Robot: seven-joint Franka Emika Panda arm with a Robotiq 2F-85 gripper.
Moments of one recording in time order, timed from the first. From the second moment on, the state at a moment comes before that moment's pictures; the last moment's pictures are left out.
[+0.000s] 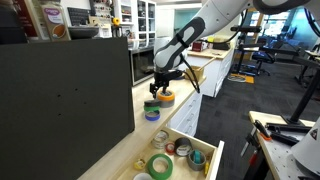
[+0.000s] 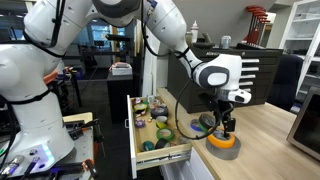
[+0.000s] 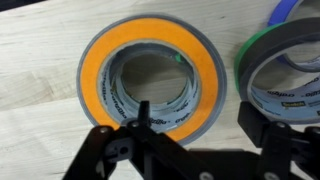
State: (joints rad) arm -0.20 0.75 -0.14 -1.63 0.07 2.47 0.08
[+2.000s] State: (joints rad) arm -0.17 0.40 -0.13 -1.91 0.03 2.40 0.04
